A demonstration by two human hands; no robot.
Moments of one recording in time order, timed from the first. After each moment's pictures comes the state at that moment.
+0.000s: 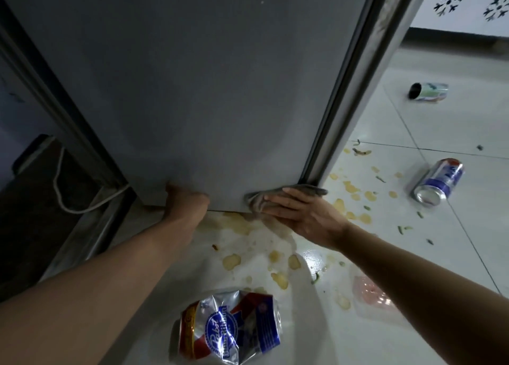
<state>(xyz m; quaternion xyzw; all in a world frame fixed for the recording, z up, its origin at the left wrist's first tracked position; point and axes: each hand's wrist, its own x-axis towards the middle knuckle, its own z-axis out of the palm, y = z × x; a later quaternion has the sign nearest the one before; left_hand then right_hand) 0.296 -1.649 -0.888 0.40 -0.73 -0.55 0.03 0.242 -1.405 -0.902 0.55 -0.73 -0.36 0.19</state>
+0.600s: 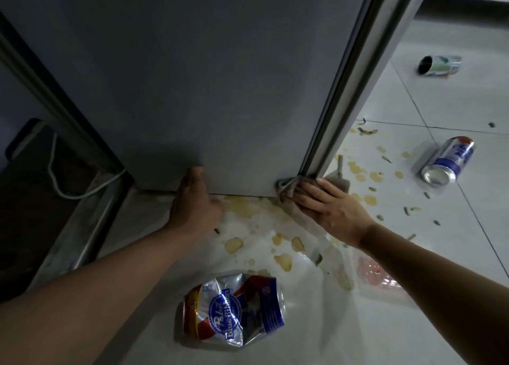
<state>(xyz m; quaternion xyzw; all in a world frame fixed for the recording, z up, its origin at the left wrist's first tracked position) 0.322 -1.636 -0.895 0.21 -0.90 -0.38 0.00 0.249 -1.365 -0.930 0.49 -0.82 -0.27 0.13</state>
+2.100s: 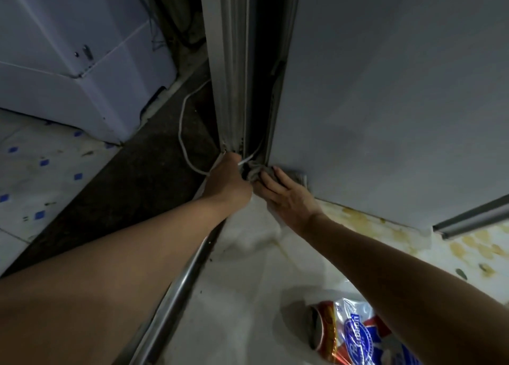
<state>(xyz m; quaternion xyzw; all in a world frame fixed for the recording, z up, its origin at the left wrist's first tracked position) 0.351 -1.820 -0.906 0.31 -0.86 -0.41 -0.02 0.287 -1.688 -0.954 0.57 -0.74 -0.35 0.09</state>
